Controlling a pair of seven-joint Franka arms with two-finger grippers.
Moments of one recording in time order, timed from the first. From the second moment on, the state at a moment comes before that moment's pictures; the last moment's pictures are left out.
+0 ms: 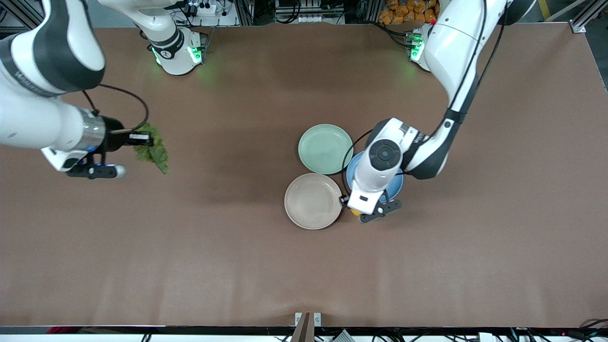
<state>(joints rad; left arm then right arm) -0.45 0.70 -0.15 -1.55 0.12 2.34 -1.04 0.05 0.19 0.15 -1.59 0.20 1.50 0.25</state>
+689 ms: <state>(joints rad) -0.62 0.79 -0.11 -1.54 0.12 2.51 -1.16 0.08 0.19 0.44 -1.66 0.20 1.68 0.64</state>
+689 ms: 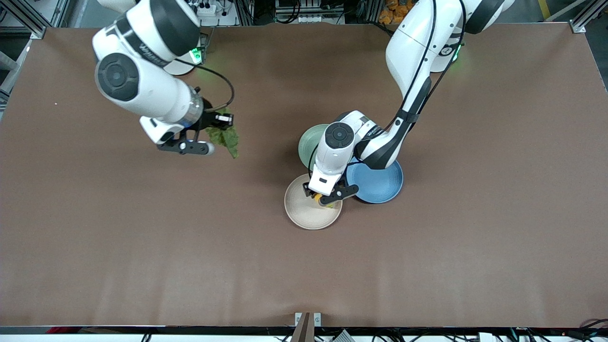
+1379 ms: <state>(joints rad) -0.48 0.74 -0.08 -1.51 0.12 2.46 -1.10 0.13 0.24 0.62 -1.89 0.20 2.18 0.92</state>
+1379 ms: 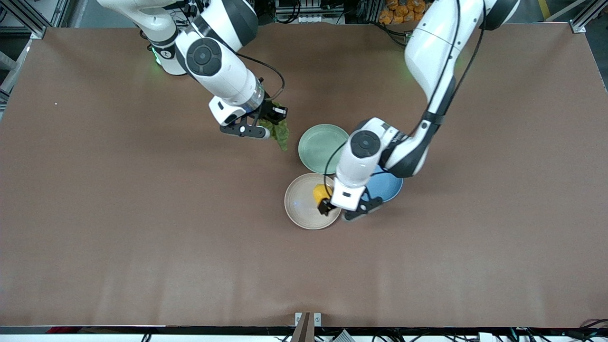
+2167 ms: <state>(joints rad) -0.11 0.65 -0.08 -1.57 0.12 2.31 -0.61 0.34 0.51 0.61 -1.89 -0.09 2.55 1.35</state>
